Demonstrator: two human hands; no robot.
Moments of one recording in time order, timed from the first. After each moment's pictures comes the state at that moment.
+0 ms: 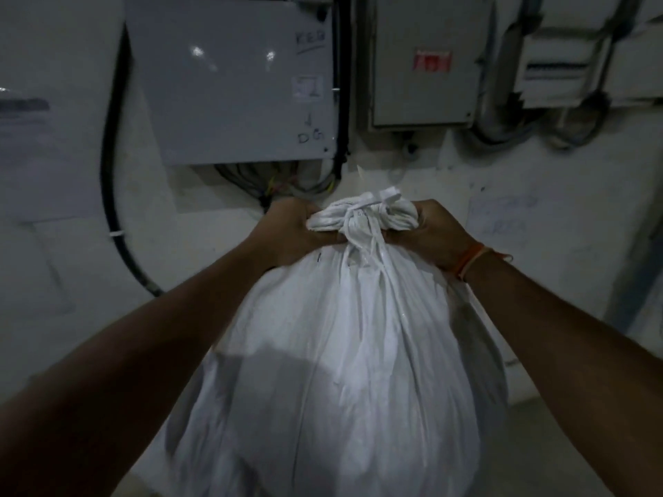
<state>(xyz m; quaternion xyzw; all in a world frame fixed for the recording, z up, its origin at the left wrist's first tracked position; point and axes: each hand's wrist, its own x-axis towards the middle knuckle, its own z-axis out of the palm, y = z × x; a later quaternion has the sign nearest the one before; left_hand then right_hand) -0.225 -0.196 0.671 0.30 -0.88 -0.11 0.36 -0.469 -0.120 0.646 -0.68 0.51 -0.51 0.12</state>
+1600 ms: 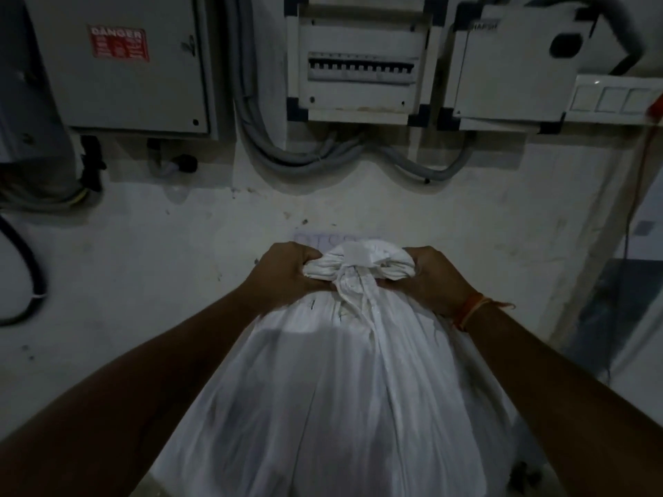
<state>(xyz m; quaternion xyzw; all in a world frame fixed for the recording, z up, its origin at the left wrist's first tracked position) -0.944 -0.186 0.635 0.42 -0.85 -0.10 0.32 -1.202 -0.137 0.631 -0.74 0.53 -0.41 0.11</state>
